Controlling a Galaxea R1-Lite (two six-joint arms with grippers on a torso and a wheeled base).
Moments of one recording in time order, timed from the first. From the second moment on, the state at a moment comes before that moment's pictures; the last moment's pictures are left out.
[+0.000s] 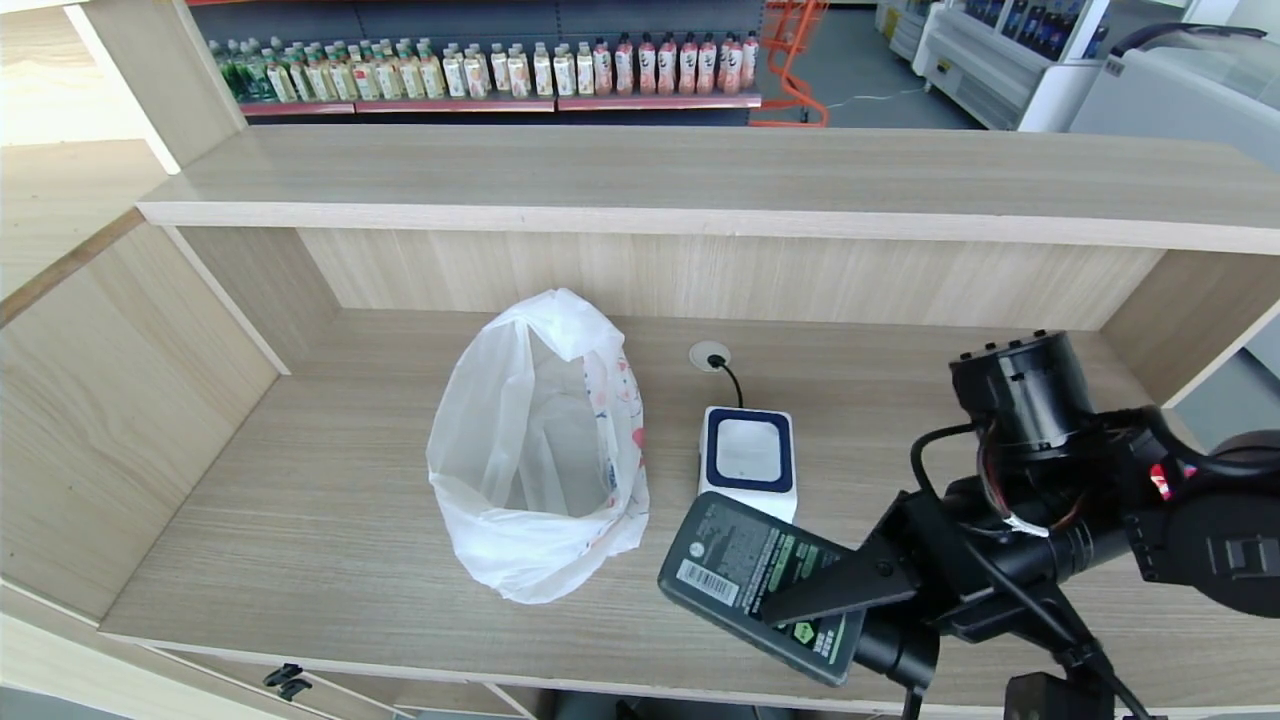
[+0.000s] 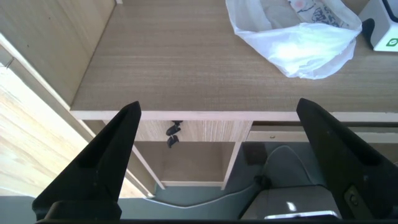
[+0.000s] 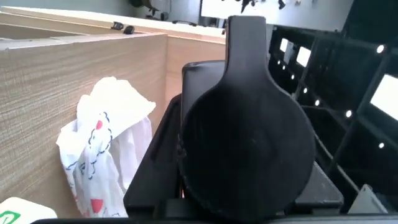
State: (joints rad) left arm 0.00 0.00 0.00 0.00 -0.06 0.03; right arm 0.51 1.66 -0.83 -0.19 1.17 -2.58
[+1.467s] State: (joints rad) left arm 0.00 0.00 0.00 0.00 -0.06 0.03; right arm 0.26 1.50 -0.91 -0.26 0.42 0.52
